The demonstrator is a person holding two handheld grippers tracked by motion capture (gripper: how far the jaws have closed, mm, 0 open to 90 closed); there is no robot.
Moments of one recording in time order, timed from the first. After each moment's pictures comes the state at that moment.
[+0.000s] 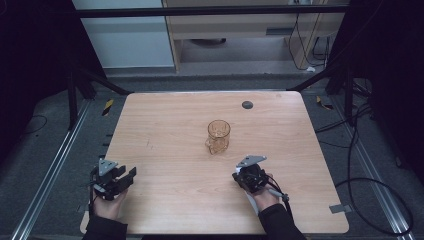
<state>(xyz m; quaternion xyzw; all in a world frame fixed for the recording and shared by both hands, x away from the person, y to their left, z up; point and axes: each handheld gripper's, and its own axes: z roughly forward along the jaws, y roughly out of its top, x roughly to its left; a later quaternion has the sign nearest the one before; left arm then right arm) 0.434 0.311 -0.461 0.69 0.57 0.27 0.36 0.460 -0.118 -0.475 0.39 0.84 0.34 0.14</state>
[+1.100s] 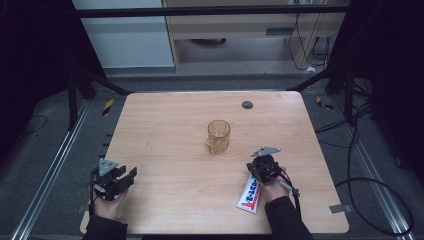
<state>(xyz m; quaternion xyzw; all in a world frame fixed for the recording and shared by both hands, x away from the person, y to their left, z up) 0.434 0.310 -0.461 0.69 0.56 0.27 0.36 0.485 -0.156 -0.477 0.45 0.81 0.33 0.17</state>
